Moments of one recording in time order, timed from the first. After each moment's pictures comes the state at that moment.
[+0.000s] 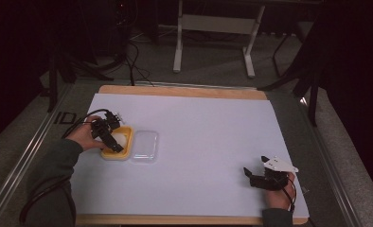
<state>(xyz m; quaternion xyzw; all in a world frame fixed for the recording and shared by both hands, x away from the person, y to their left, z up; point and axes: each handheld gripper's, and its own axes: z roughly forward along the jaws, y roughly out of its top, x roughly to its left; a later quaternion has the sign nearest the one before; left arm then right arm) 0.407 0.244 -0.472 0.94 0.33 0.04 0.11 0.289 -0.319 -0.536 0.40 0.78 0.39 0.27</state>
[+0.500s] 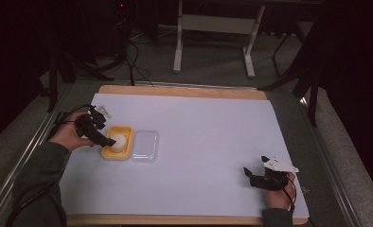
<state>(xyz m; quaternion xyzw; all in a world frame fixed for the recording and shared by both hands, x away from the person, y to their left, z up) 0.386 0.277 -0.439 0.92 0.34 0.09 0.19 0.289 -0.319 -0.536 0.40 0.78 0.39 0.27</state>
